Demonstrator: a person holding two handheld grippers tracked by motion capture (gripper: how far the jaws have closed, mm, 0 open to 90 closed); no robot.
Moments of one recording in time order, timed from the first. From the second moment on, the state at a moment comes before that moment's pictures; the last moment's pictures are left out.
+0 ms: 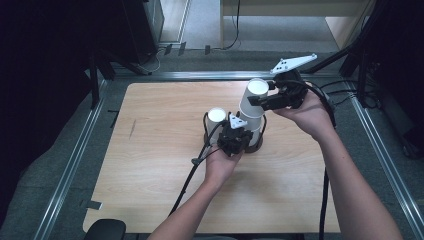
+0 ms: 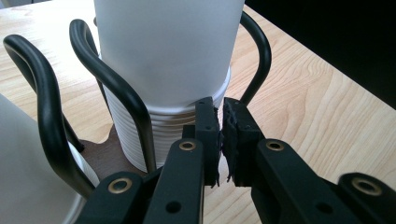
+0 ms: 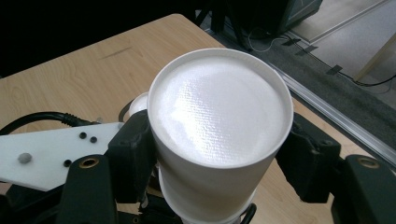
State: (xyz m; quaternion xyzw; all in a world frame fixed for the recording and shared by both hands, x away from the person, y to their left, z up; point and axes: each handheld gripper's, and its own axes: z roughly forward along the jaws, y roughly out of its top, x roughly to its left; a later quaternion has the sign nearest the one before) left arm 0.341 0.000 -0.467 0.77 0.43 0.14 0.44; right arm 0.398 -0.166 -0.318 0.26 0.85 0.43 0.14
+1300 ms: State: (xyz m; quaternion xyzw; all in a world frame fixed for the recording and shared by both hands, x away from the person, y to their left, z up) left arm 0.308 0.067 -0.439 0.84 0.28 0.02 0.46; right arm 0.314 -0.215 -0.334 0.22 0.87 0.44 0.09
